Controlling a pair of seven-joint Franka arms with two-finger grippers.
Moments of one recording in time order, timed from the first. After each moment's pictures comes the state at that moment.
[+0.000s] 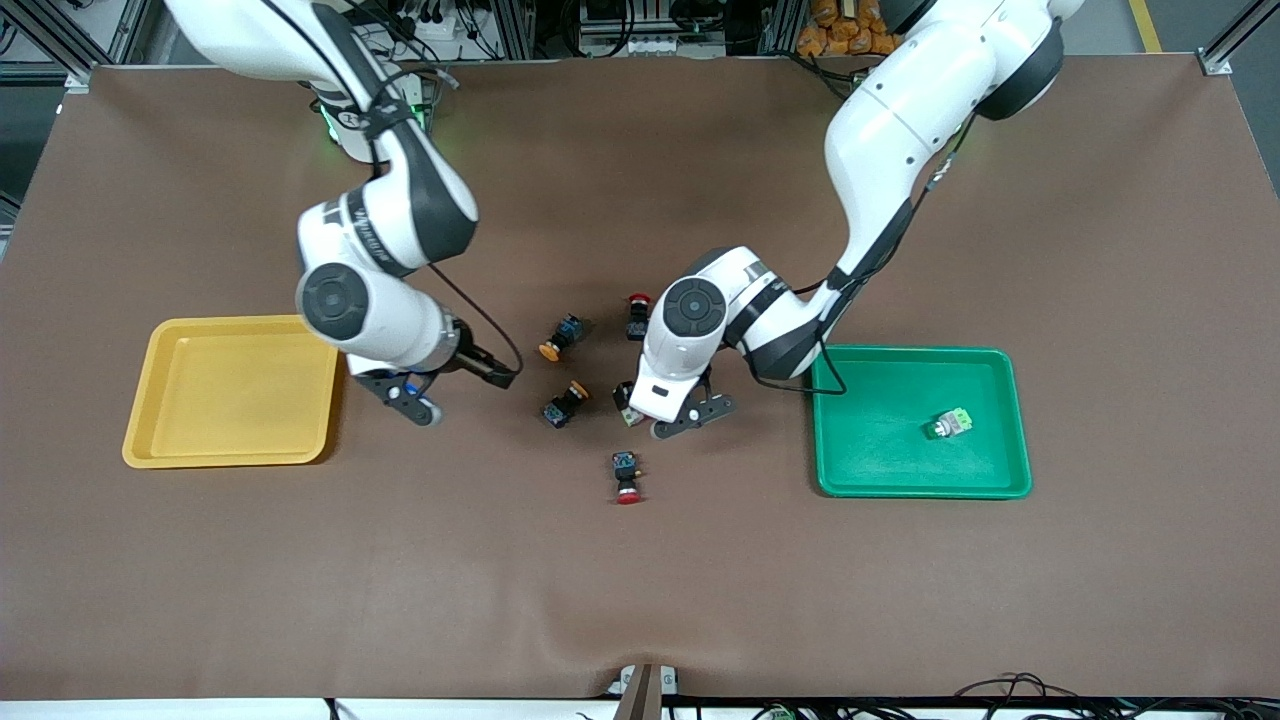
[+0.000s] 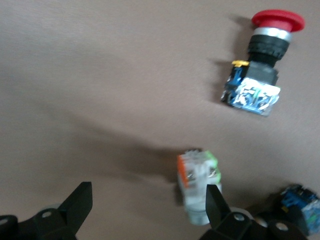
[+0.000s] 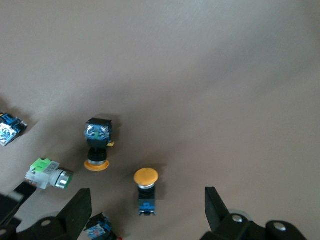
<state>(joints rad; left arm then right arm) -0.43 0.92 -0.40 -1.36 0.29 2.33 -1.28 0.44 0.40 0.00 -1.76 0.21 2.04 0.95</state>
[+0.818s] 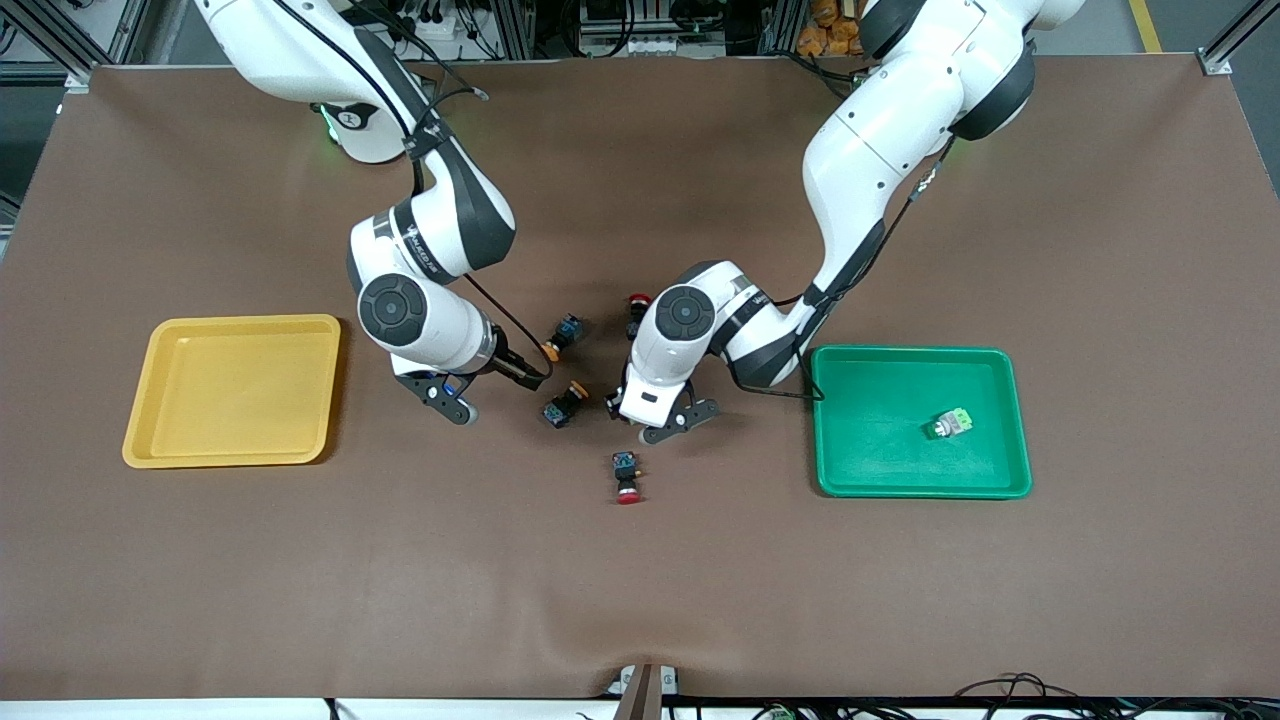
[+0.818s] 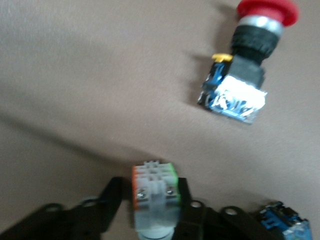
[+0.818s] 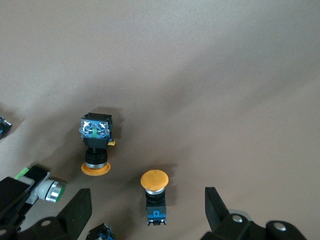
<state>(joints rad) -0.47 0.99 -0.38 -1.32 0.29 2.44 -1.32 0.48 0.46 0.00 -1.76 0.22 2.10 1.01</state>
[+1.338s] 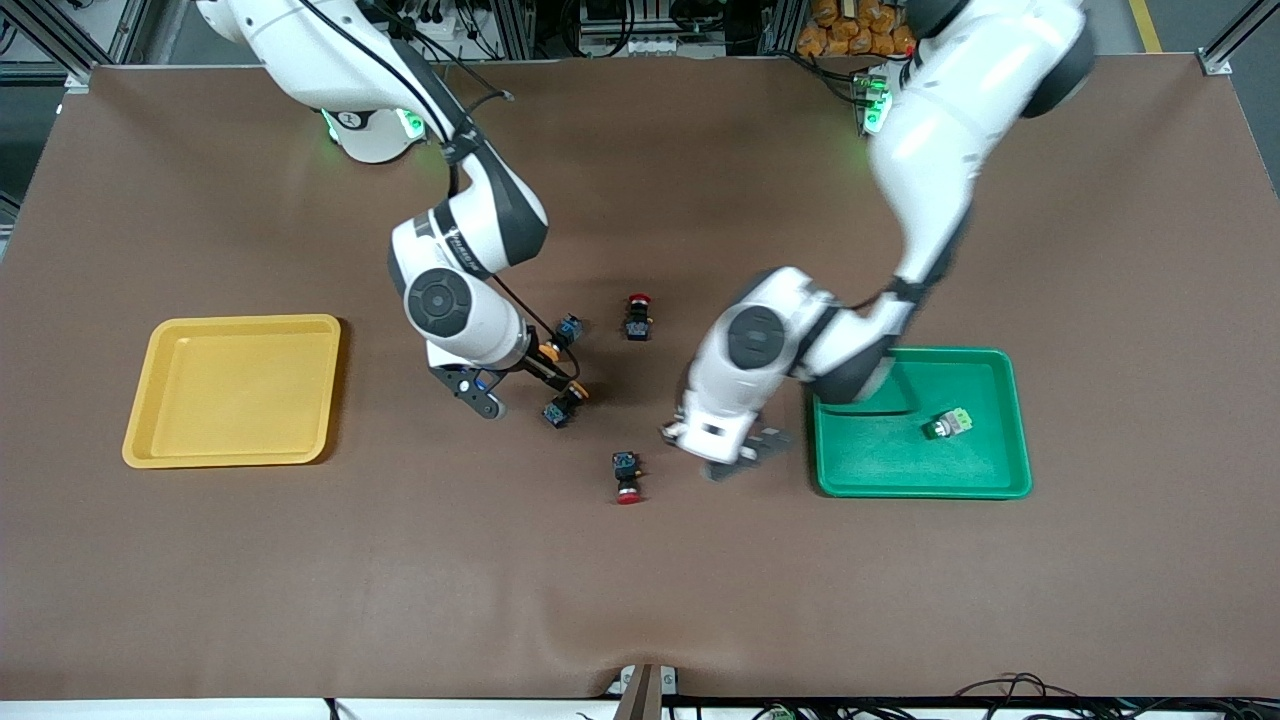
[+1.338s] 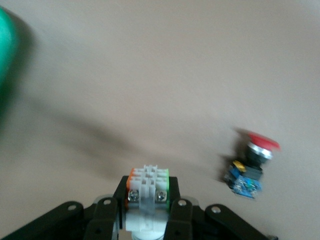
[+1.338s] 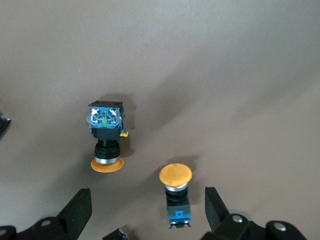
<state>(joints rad) -0.19 0.81 -0.47 -1.36 0.29 2.21 -1.14 0.56 0.52 0.00 -1.77 0.22 2.20 1.14</state>
